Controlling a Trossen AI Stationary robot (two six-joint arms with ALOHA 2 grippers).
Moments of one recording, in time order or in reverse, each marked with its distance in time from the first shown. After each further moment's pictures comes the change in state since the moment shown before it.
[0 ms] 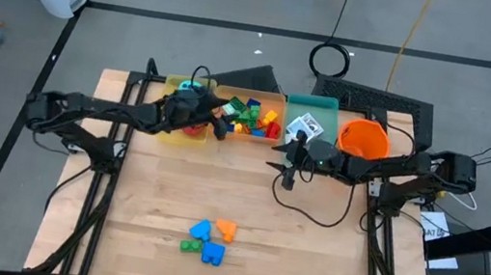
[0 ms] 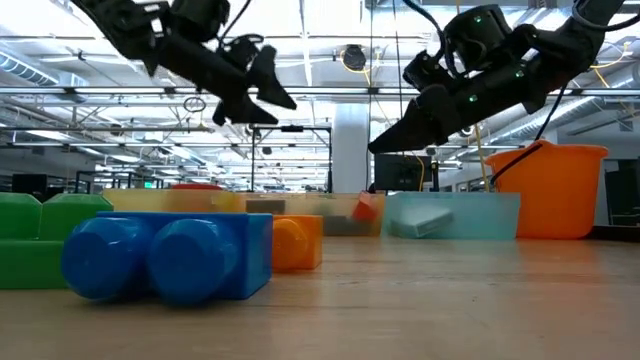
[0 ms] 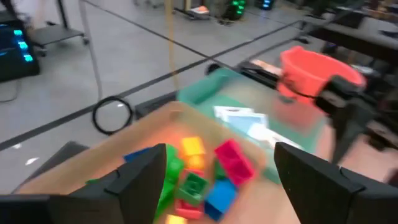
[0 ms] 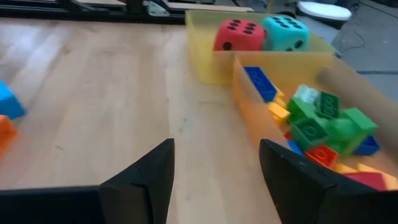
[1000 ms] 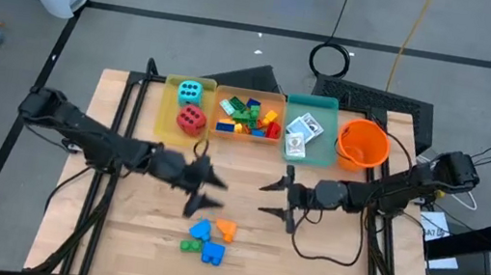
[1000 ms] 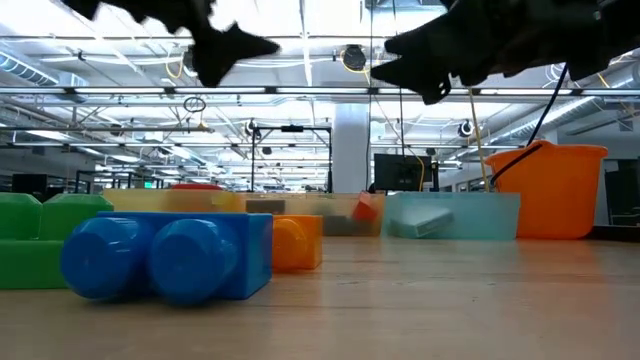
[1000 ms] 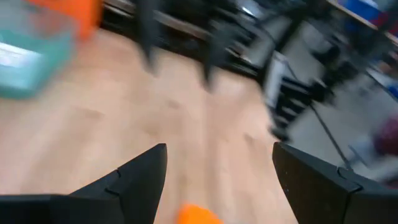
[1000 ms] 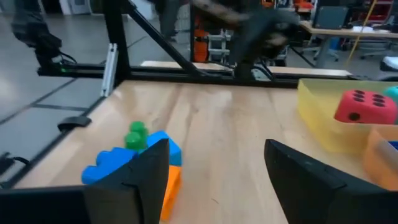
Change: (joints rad) left arm -0.581 -0.053 0.000 -0.099 0.172 -0.186; right arm 0.423 0.000 0.002 0.202 0.112 0.119
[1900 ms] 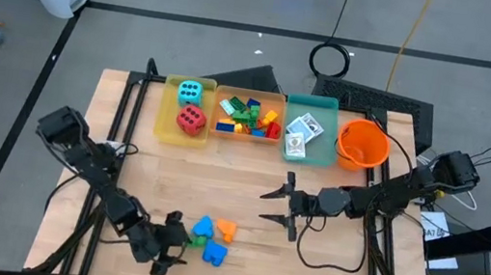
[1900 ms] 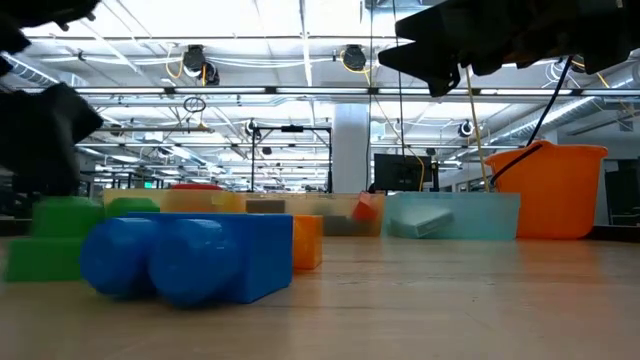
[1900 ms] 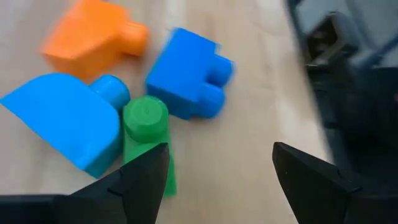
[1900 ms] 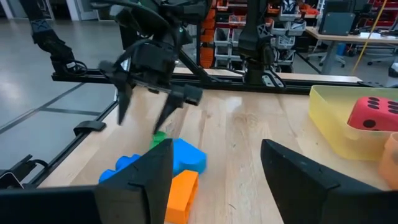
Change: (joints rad) left arm -0.551 0.332 0.002 -0.180 -0.308 -0.327; right arm 0.073 0.000 0.000 0.023 0.052 0.011
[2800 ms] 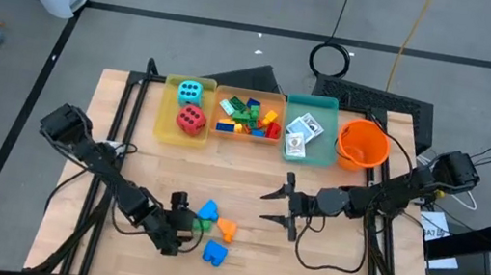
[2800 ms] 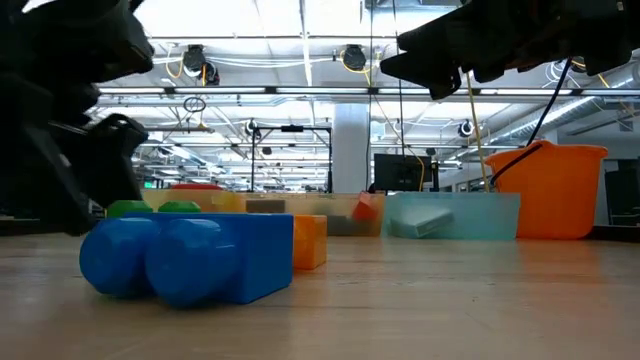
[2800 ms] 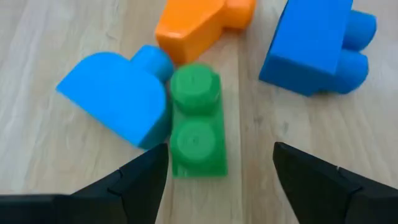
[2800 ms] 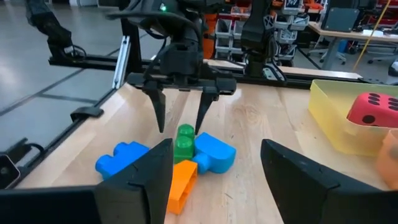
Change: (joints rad) left arm 0.136 -0.010 -0.004 -0.147 -0.053 0.207; right arm -0.001 0.000 -0.001 -0.036 -0.005 -0.029
